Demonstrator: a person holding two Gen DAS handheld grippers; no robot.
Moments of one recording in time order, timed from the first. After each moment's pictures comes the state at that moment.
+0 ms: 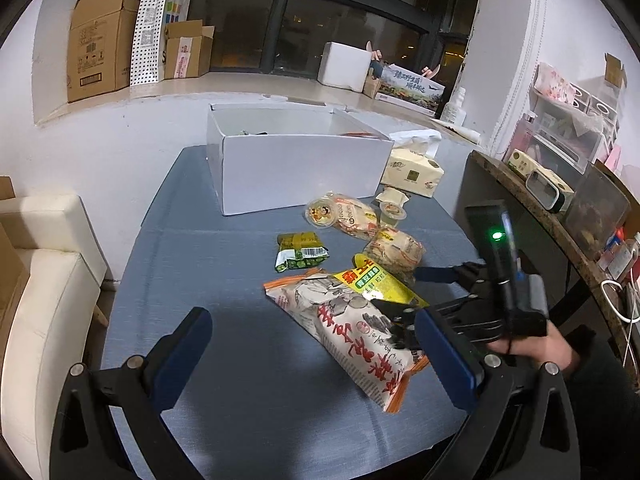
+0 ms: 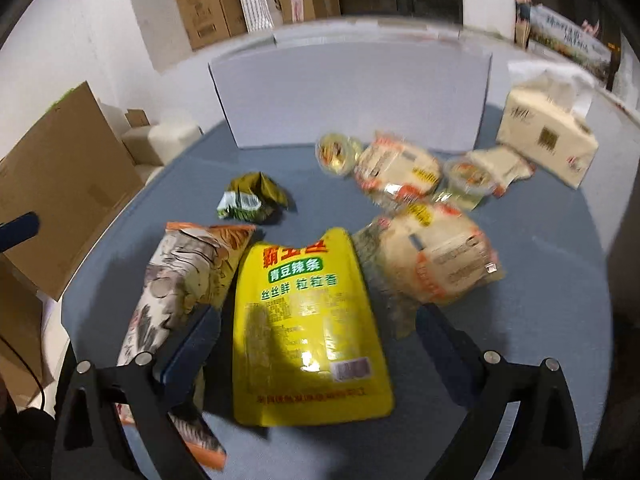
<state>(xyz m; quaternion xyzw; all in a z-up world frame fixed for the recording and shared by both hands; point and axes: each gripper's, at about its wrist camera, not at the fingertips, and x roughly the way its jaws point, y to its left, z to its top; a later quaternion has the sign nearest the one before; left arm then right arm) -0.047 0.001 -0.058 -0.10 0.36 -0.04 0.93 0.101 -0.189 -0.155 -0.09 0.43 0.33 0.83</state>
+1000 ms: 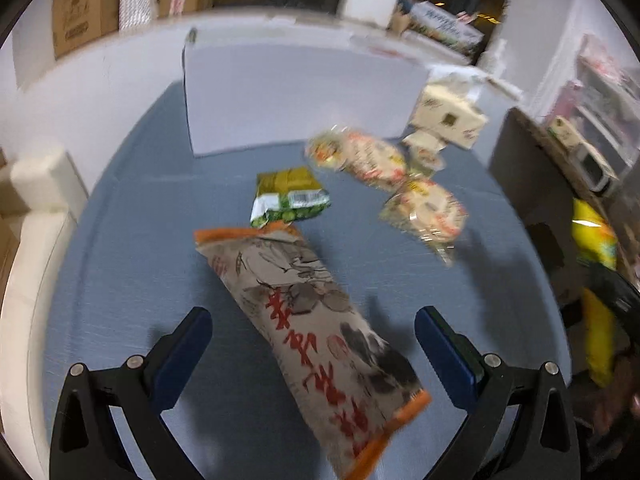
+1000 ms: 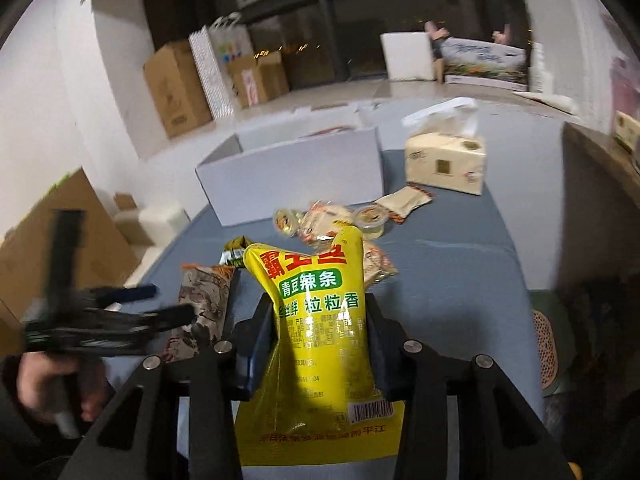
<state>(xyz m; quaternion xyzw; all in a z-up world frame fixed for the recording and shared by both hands) 0.038 -0.032 -0.127 -0.11 0.47 0.00 0.88 0.036 -0.299 -0.087 0.02 0.34 0.27 0.90</state>
